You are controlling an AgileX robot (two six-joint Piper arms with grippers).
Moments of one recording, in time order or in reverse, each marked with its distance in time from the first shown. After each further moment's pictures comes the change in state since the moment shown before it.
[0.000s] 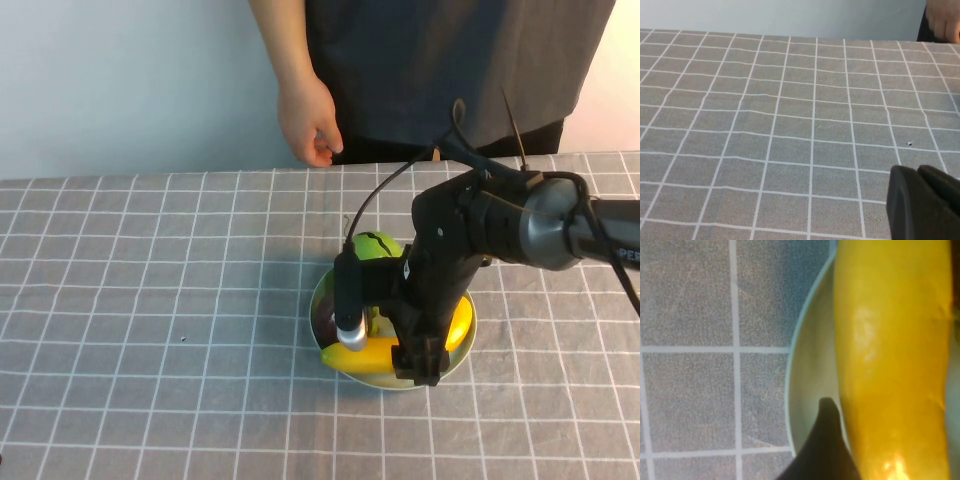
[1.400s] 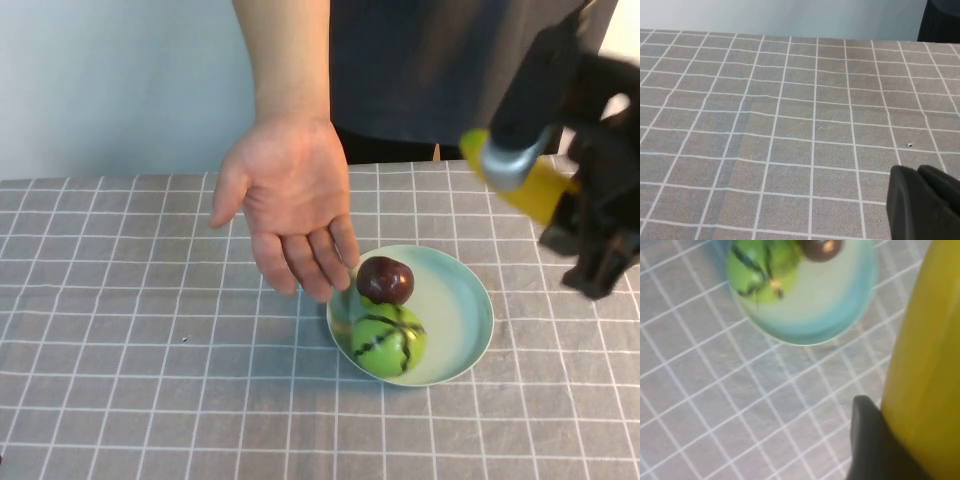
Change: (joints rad) right arm 0.001 -0.694 -0.006 -0.246 0.430 0.605; left arm 0.000 0.000 0.000 0.002 0.000 0.000
